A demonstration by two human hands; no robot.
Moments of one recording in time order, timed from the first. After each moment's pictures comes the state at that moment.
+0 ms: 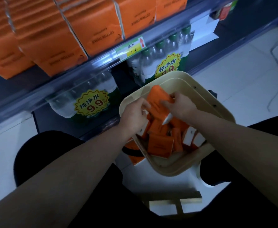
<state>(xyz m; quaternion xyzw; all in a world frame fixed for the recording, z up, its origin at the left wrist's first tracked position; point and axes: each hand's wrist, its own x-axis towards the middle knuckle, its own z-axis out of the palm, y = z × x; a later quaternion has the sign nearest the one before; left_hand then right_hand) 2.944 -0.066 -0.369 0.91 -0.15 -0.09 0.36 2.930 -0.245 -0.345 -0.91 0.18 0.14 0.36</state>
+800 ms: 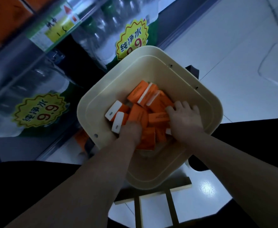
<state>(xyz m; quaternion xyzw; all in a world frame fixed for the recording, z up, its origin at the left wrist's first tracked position) 2.932 -0.141 -0.510 0.89 -0.28 -0.34 -0.10 2.874 -0.310 -0.429 -0.98 0.08 0.18 0.02</state>
